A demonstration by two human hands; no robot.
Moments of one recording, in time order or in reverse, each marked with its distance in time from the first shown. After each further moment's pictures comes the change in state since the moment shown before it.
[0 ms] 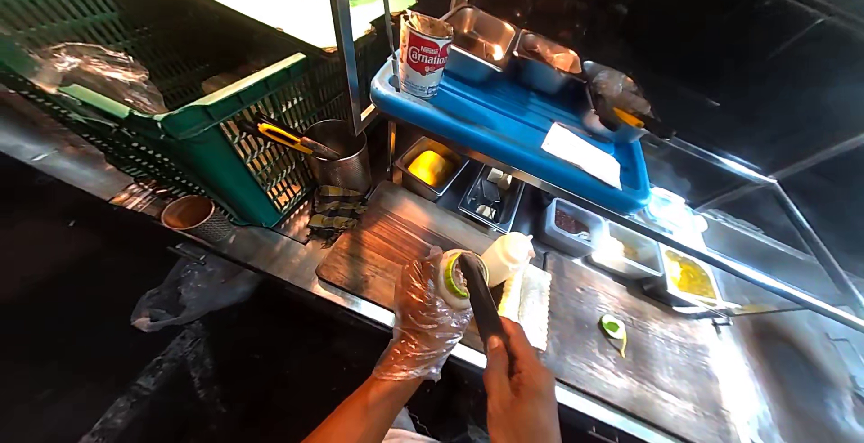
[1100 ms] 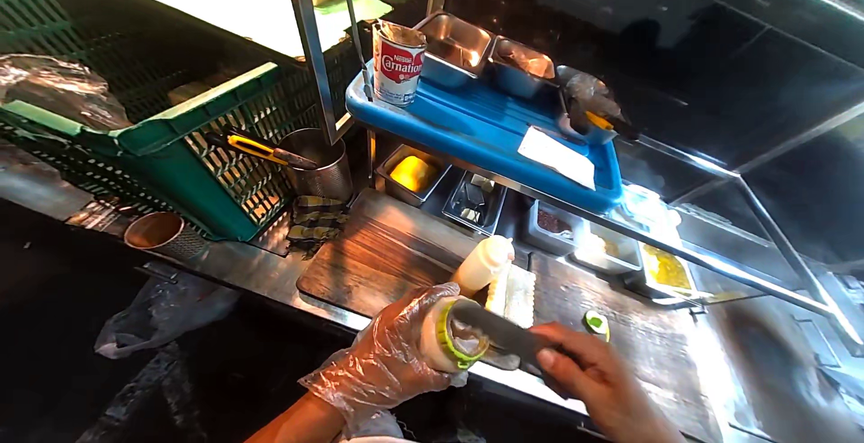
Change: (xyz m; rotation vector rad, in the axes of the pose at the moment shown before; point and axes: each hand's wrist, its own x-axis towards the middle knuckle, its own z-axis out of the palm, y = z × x) left_hand 0.017 -0.008 -0.065 -0.420 -0.669 0.215; right_hand 0.059 0.047 -0.117 0.245 -0.570 -0.386
